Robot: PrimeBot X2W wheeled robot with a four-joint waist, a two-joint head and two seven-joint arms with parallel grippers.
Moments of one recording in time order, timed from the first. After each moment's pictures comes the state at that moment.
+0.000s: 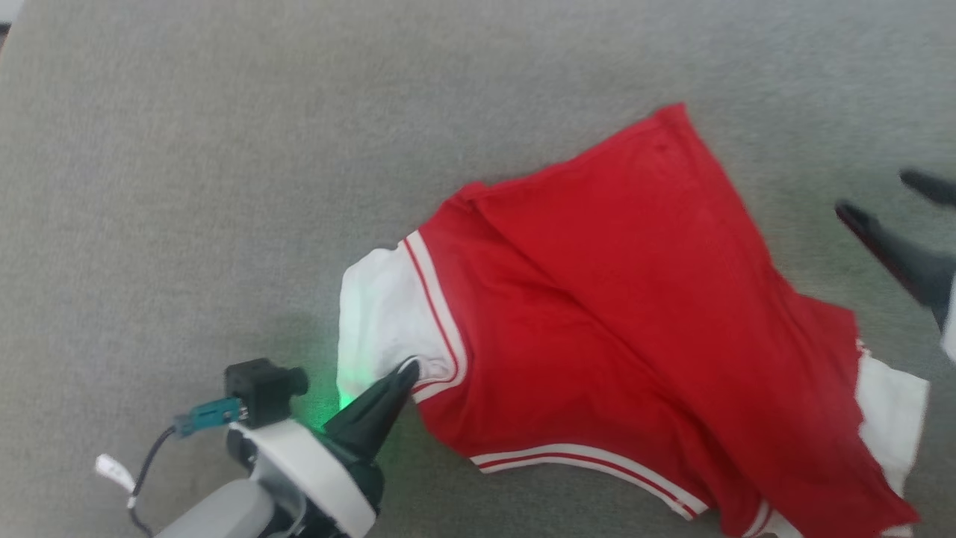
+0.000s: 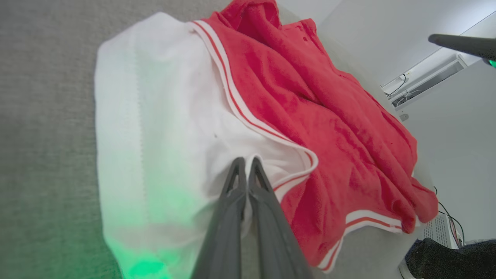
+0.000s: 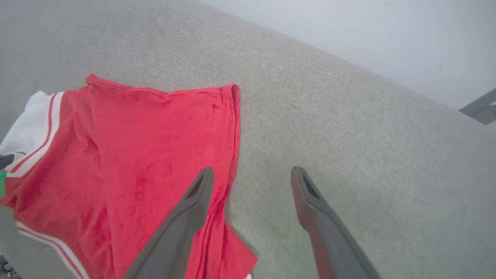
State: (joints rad) left arm -0.35 0.55 -0.81 0.18 -1.09 -0.13 -0.26; right arm -0.33 -0.66 0.01 -0.38 0.73 0.13 0.86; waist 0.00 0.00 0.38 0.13
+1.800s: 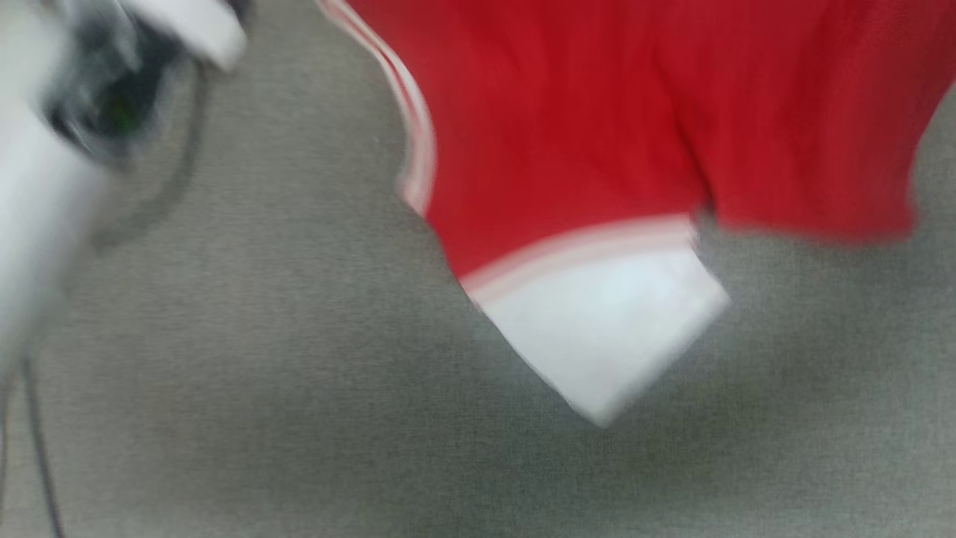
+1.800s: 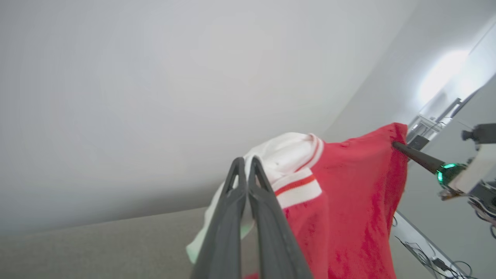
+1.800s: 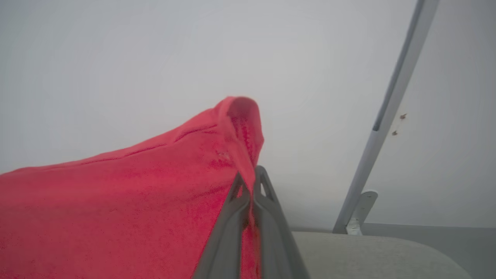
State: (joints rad) left arm -1.22 0.56 -0.75 0.46 -1.34 -0.13 -0.10; right arm -1.29 -0.56 0.29 0.69 0.73 0.13 0.18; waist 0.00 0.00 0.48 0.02
